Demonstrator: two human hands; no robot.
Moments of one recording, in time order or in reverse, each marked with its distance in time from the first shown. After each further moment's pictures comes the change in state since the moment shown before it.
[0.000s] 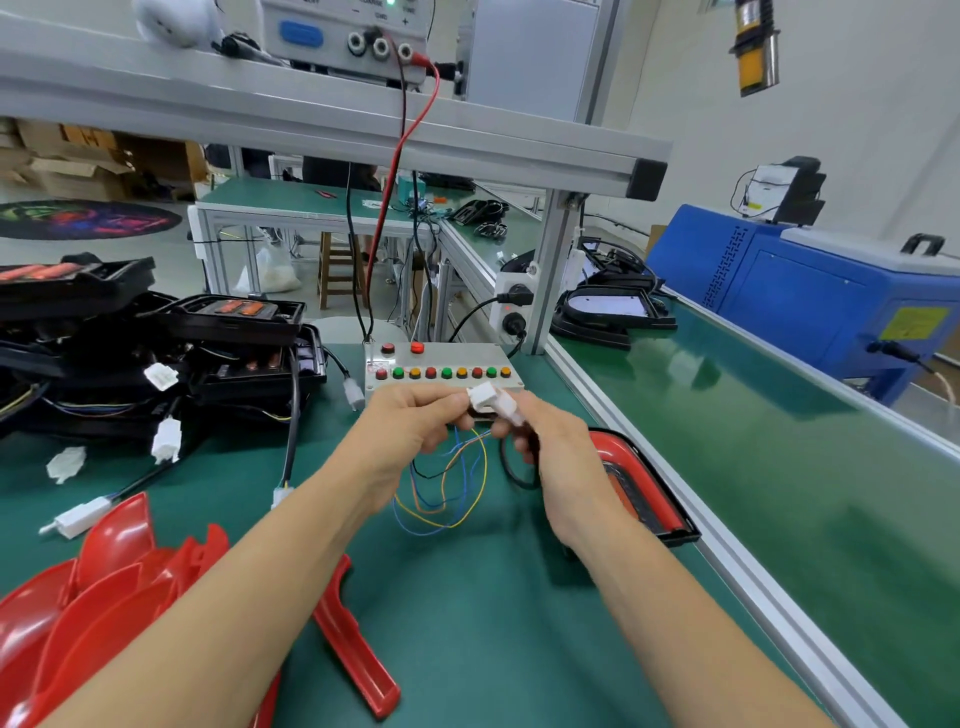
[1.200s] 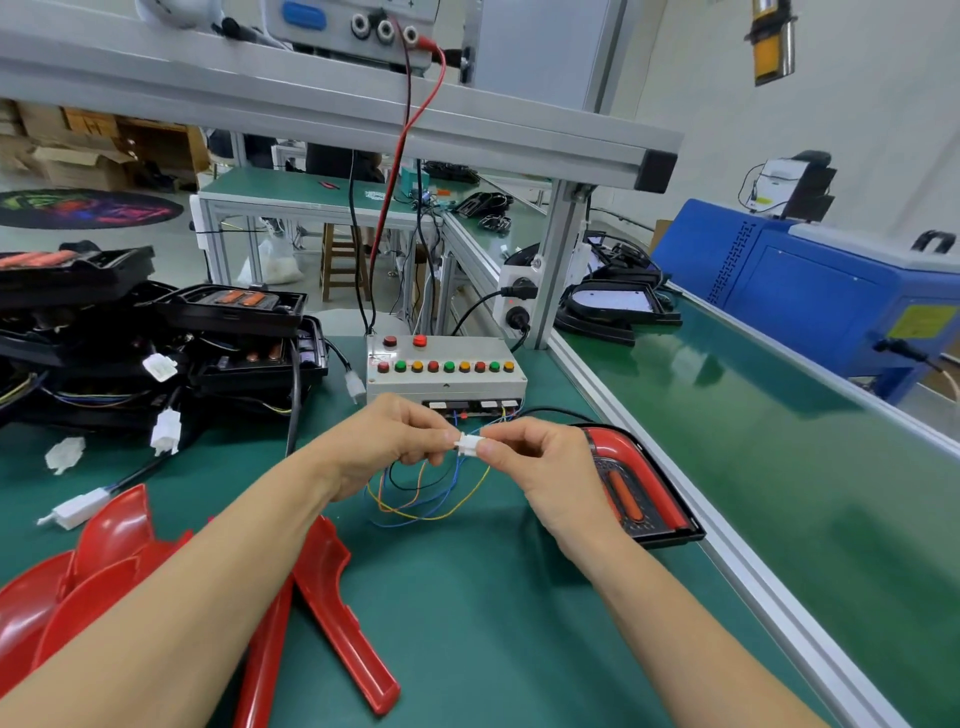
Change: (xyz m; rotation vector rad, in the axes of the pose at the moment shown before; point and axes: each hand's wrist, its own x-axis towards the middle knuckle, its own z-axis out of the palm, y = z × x) left_hand 0.017 -0.020 -0.035 0.307 -0.308 -0.100; right_hand -0.005 0.023 -0.006 -0.196 -0.072 -0.150
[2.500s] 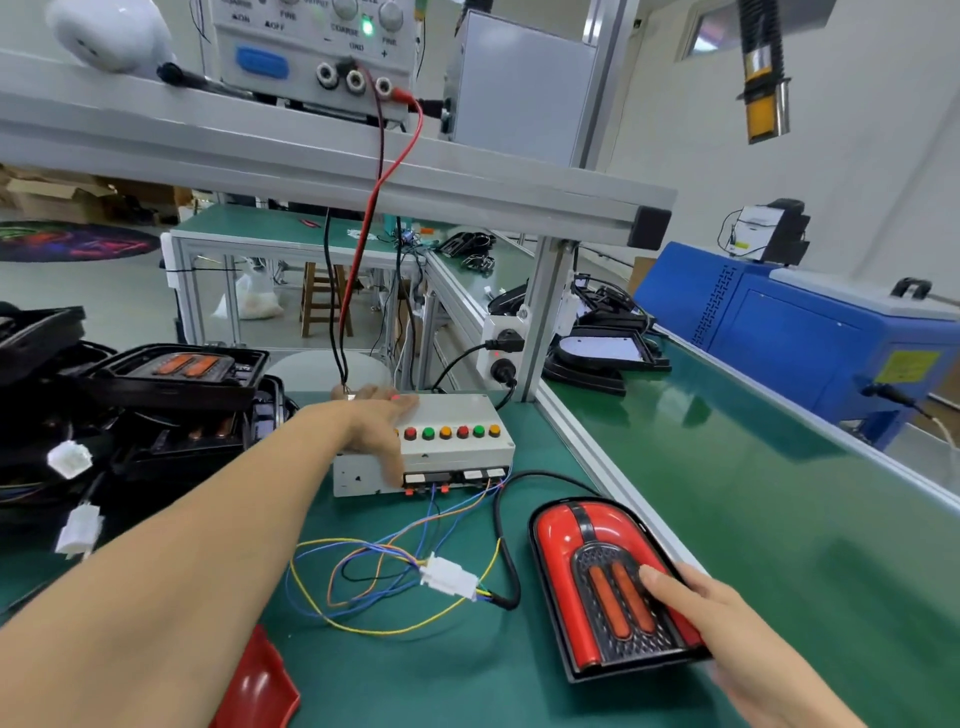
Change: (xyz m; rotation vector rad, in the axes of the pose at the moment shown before) left_hand 0.146 -0.008 -0.079 1.095 -0.085 -0.299; right_hand -0.016 0.058 -0.127 0.147 0.032 0.564
